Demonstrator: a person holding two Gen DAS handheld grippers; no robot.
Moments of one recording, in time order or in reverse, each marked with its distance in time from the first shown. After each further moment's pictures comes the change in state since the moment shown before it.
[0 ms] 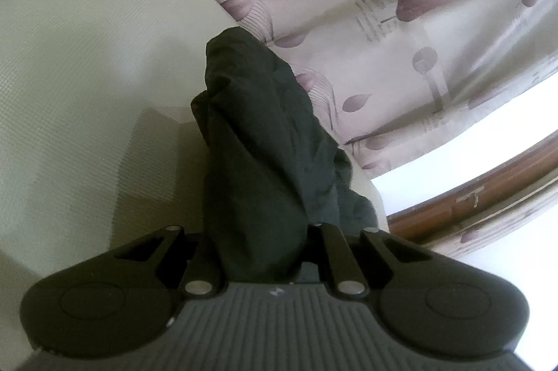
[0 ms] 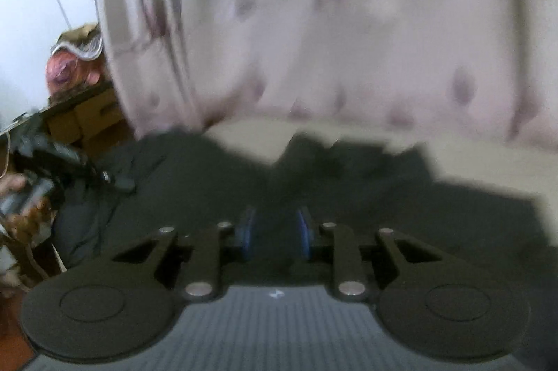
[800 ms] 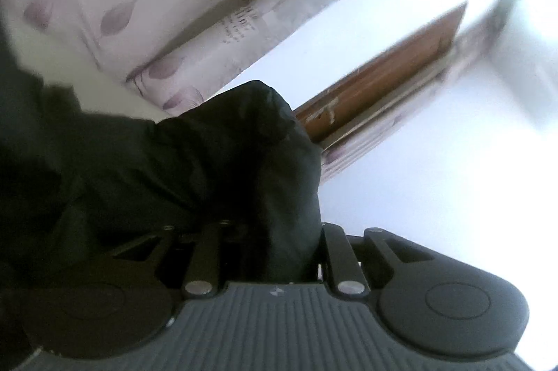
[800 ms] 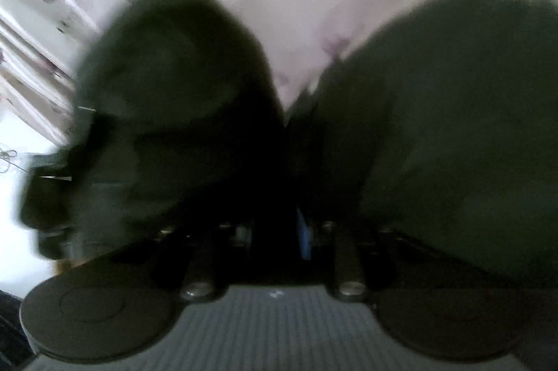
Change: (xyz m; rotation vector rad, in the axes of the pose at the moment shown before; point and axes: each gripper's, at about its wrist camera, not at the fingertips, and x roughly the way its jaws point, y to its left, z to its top) left arm 0.196 -0.181 -0.063 0.238 0.195 -0.584; right arm -0.035 -0.152 -0.063 0.749 -0.081 0.247
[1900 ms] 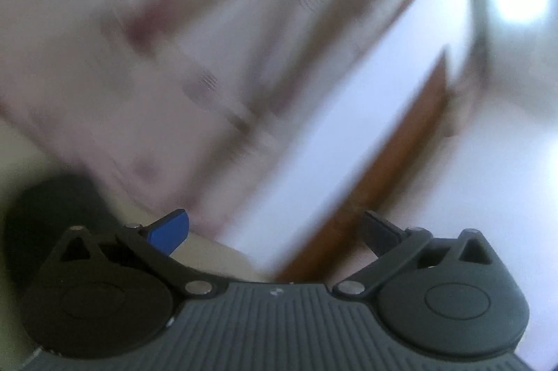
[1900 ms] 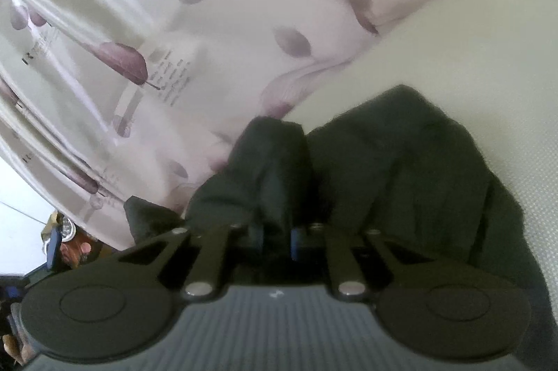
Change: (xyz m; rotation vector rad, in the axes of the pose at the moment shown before) left arm -0.106 -0.084 -0.029 0.320 -0.462 0.321; right arm -0.046 -0.021 0.044 -0.031 -0.121 -0.167
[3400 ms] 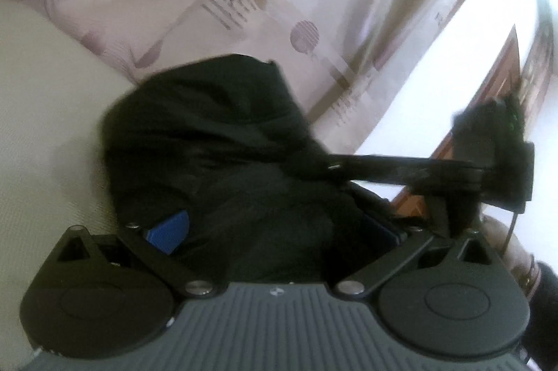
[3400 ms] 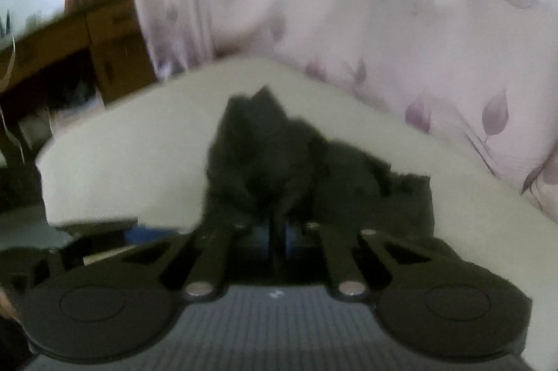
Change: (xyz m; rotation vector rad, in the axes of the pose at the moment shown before) left arm -0.014 0.066 -0.104 -0.103 0.080 0.148; right arm 0.092 0.218 -0.044 -0.954 0.364 -0.089
